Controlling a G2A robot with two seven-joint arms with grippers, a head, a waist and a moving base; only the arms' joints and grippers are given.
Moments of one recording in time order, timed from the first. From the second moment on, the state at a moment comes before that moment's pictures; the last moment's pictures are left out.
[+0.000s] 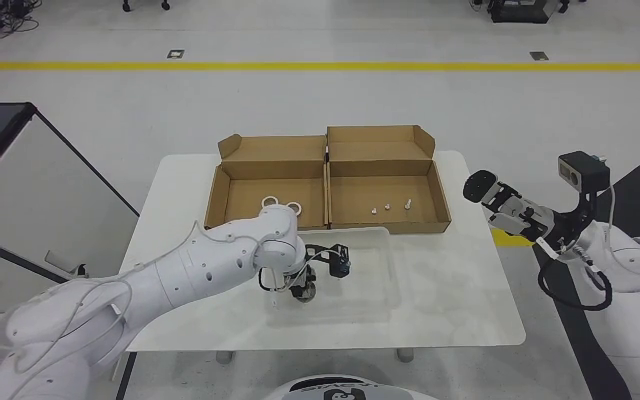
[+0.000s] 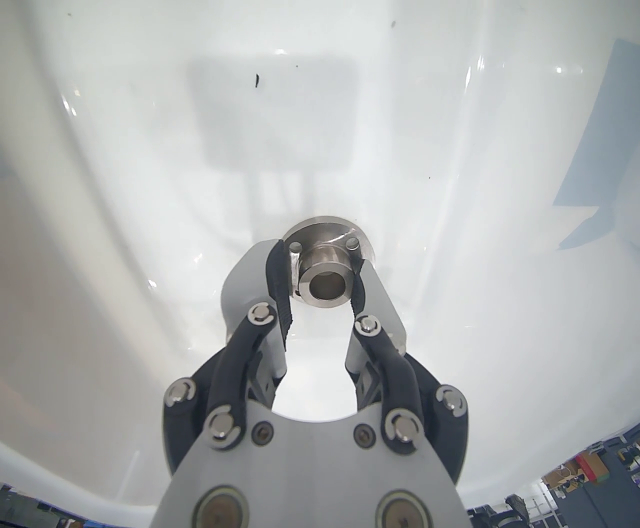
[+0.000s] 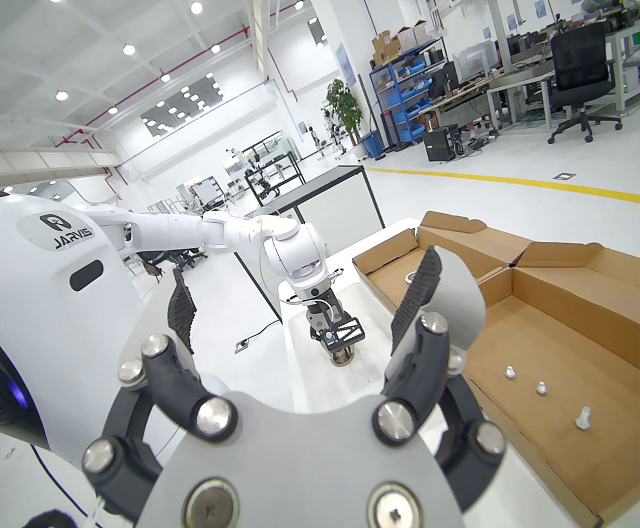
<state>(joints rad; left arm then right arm) 0.62 -1.09 -0.17 -1.52 0.58 -0.55 -1.27 -1.63 -0.81 1.71 -1.75 0.45 -0.90 0.92</state>
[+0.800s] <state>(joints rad) 0.59 -1.06 -0.28 -1.62 0.55 -0.55 -1.26 -1.63 -0.81 1.71 -1.75 0.45 -0.90 0.92</state>
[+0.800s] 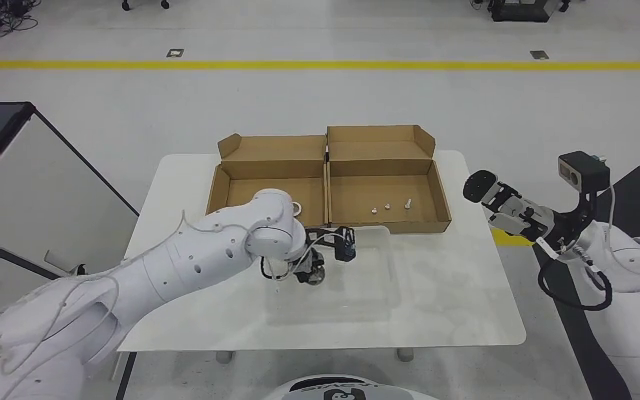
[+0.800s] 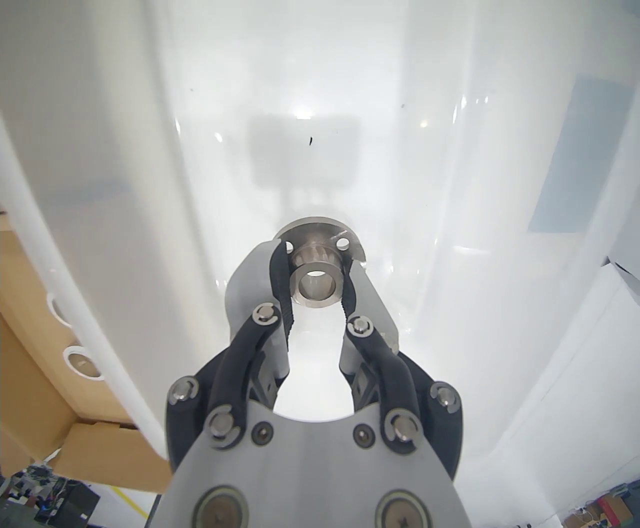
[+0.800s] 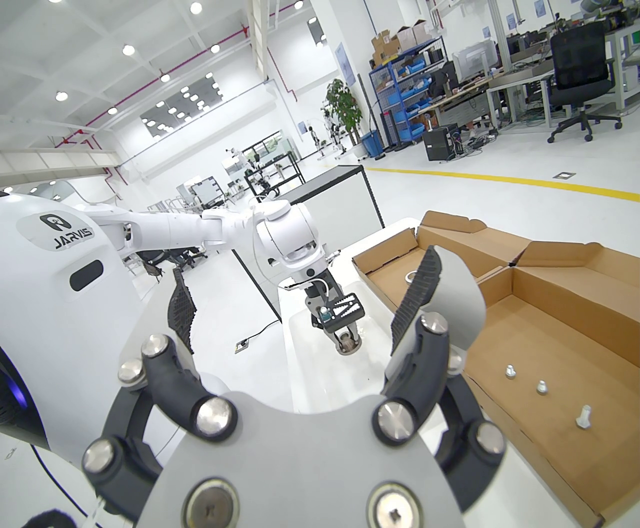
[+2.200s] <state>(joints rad) 0.98 -0.81 -0.94 -1.62 -0.22 -1.01 -0.72 -1.63 -0.81 1.71 -1.75 0.45 -0.90 0.92</state>
